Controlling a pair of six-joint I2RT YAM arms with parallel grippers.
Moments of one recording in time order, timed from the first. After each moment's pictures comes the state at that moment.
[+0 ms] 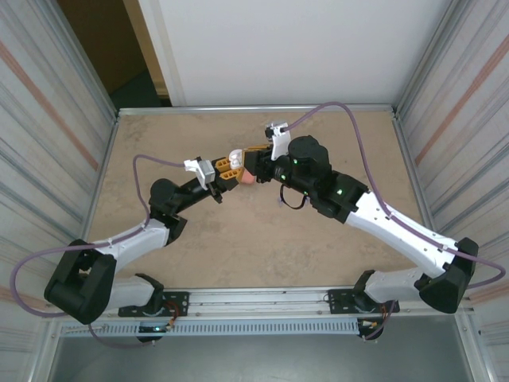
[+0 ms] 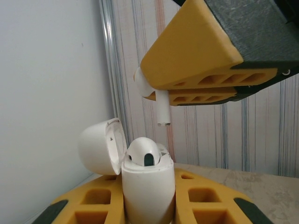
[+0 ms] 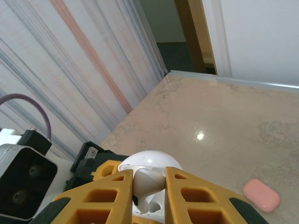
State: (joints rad) left arm -0.50 1.26 0.52 1.09 0.60 -0.07; right arm 0.90 1.27 1.27 -0.21 0.06 0.43
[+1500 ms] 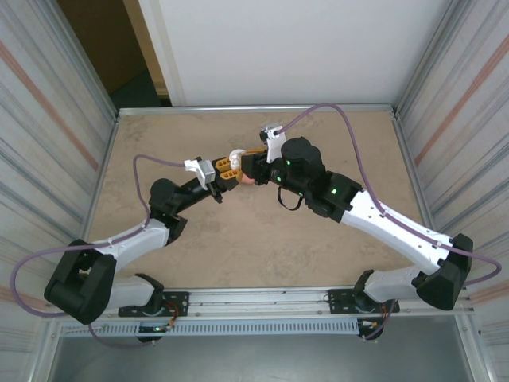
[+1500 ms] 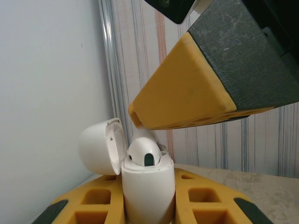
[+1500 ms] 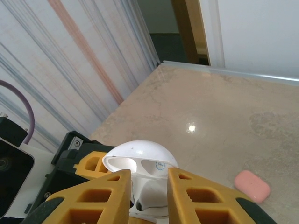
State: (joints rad) left arm -0.50 1.26 0.52 1.09 0.60 -0.07; right arm 0.91 1.29 1.27 -0.24 0.08 0.41
